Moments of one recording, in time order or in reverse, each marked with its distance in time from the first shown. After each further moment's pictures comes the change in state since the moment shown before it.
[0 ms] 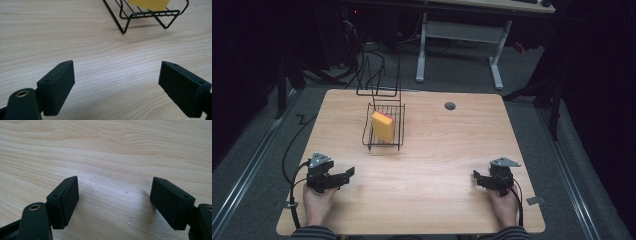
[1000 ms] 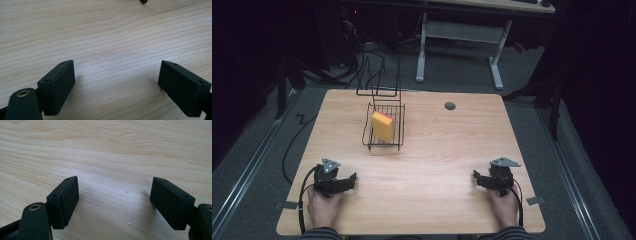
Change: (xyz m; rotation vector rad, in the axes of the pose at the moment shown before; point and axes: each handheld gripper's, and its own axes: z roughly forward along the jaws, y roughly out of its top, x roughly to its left) left arm -0.007 -0.020 0.024 0.081 0.145 0.078; right arm 0.000 0.000 0.000 0.000 0.000 0.000
